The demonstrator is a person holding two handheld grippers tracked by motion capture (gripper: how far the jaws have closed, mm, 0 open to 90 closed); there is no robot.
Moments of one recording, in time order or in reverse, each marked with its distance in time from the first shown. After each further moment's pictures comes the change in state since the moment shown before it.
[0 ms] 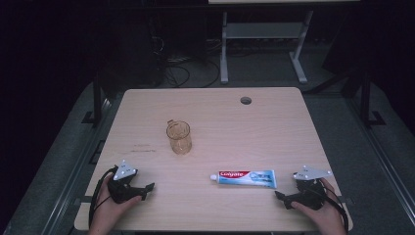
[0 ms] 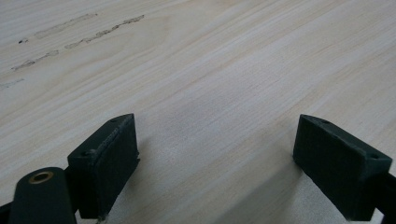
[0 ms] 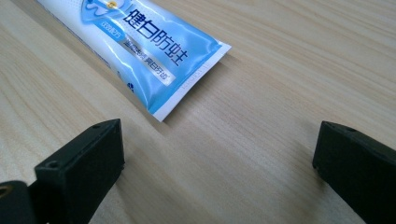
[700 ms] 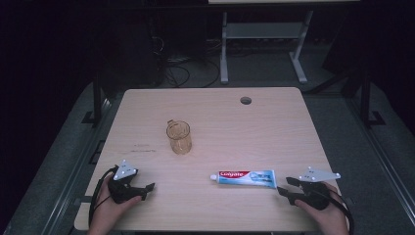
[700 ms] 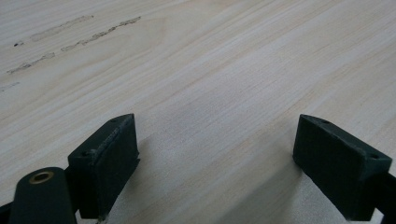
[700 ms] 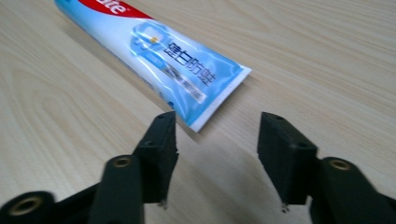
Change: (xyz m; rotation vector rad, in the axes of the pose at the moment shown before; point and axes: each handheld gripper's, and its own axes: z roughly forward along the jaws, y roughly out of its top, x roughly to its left) left arm 0.000 0.000 0.001 -0.001 -0.010 0.007; right arm 0.006 0.003 -0.020 -0.063 0.071 0.031
